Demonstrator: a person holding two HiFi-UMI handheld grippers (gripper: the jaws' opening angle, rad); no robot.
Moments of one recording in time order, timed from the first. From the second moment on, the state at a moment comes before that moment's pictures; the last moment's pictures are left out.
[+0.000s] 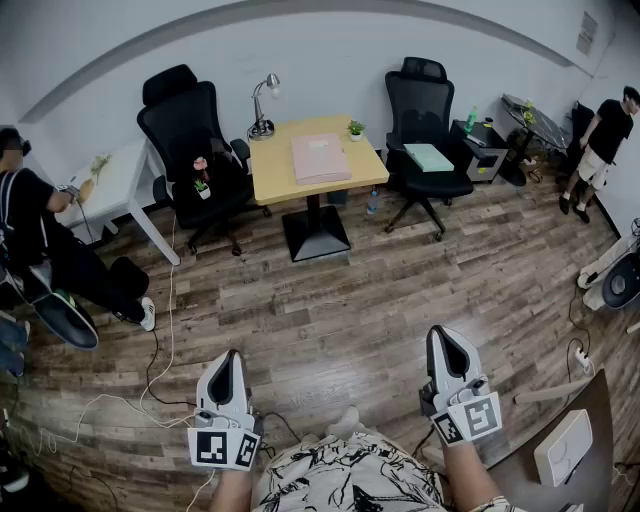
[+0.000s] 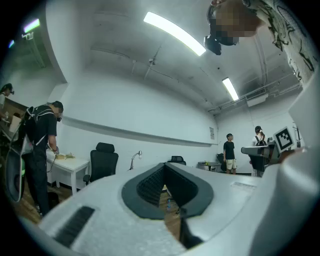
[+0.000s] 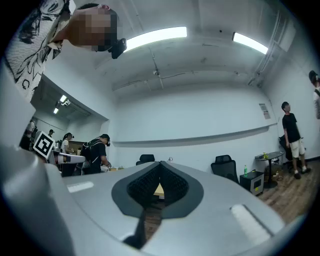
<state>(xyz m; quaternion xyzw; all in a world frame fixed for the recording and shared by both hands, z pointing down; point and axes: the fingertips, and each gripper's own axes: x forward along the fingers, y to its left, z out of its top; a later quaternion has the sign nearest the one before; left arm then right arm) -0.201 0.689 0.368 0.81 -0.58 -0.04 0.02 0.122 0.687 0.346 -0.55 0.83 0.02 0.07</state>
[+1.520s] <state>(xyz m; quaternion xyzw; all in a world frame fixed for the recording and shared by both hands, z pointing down) -0.195 0.674 0.377 0.81 -0.58 -0.02 0.01 0.102 0.676 0.350 -0.50 0.86 0.01 0.08</state>
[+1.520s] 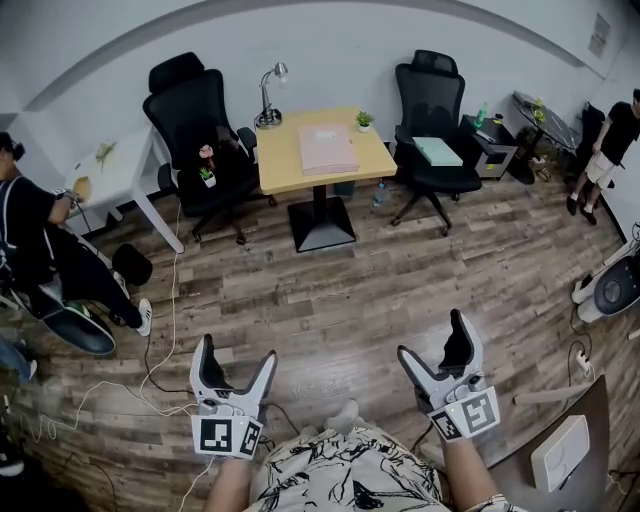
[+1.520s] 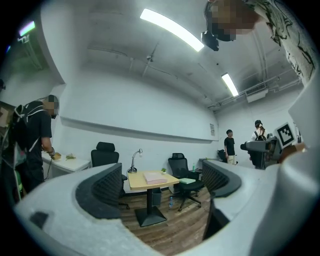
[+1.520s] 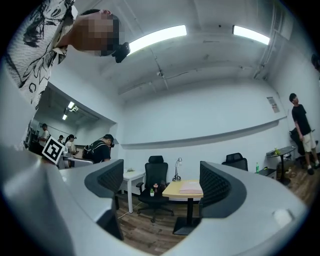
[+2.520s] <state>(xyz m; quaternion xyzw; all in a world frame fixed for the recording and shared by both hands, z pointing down) -0.164 0.638 0.379 0.79 -0.61 -0.05 0.01 0.125 0.625 0.374 -0.47 0.88 -0.01 0.07</state>
